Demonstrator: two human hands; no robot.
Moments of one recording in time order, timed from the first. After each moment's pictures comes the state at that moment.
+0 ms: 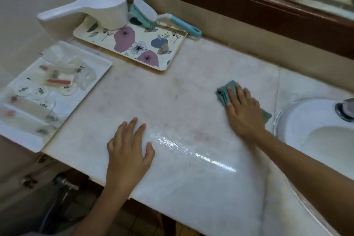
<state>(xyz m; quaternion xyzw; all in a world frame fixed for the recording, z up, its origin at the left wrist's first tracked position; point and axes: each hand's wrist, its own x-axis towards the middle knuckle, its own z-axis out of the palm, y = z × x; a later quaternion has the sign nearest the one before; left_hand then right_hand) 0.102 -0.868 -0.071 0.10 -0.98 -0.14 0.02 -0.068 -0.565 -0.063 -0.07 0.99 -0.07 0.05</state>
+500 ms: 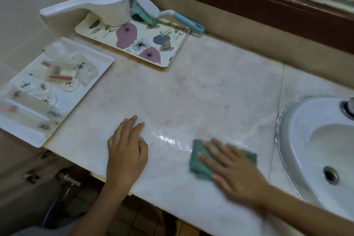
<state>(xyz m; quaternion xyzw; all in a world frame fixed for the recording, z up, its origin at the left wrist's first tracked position) 0.102 -0.872 -0.078 0.11 -0.96 -0.22 0.09 0.077 -0.566 -0.056 -0.43 0.90 -0.02 0.09</state>
